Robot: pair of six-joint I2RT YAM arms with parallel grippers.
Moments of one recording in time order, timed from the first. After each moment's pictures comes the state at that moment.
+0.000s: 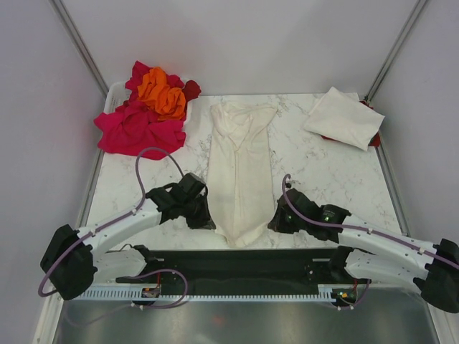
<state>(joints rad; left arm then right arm) -0.75 1.10 0.64 -0.62 0.19 -0.96 0.97 0.91 0.54 -0.53 0.10 1.01</state>
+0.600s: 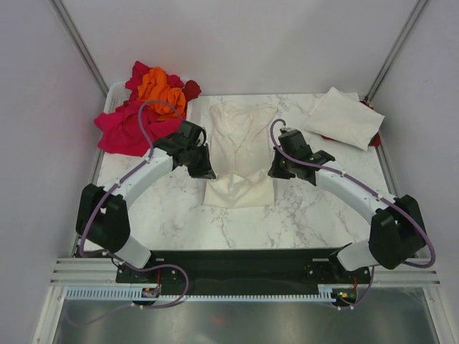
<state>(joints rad) -0.47 1.51 1.17 -0.67 0.22 -0.60 0.54 1.40 1.01 -0.47 0.02 0.61</state>
